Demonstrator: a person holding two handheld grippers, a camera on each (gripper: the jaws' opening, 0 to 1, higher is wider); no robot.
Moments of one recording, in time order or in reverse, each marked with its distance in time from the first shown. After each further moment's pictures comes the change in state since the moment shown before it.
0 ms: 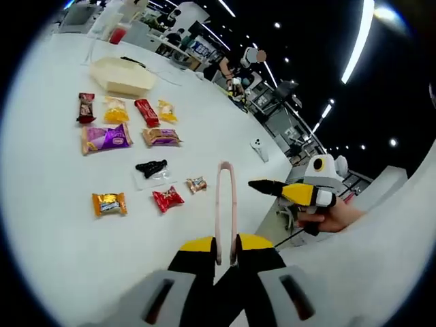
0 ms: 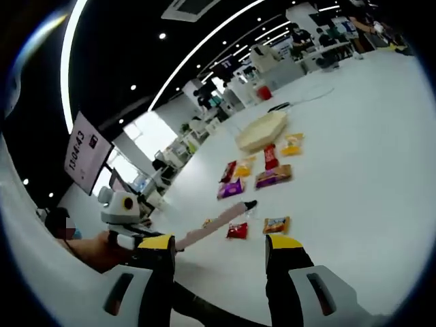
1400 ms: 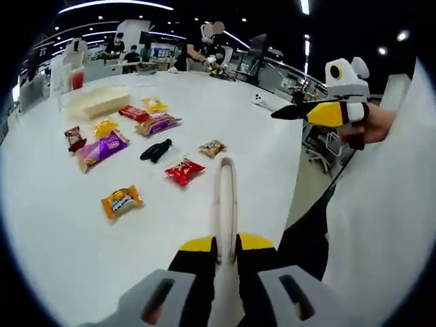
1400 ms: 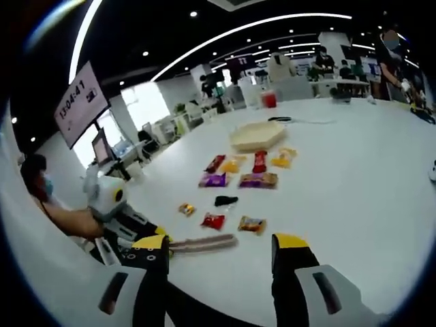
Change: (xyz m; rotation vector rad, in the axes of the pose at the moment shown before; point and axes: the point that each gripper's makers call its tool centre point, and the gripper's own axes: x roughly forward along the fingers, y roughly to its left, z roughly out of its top) left arm 0.017 0.062 -0.055 0.449 0.154 0.200; right arm -0.017 -0.017 -0.009 -0.281 0.060 -0.186
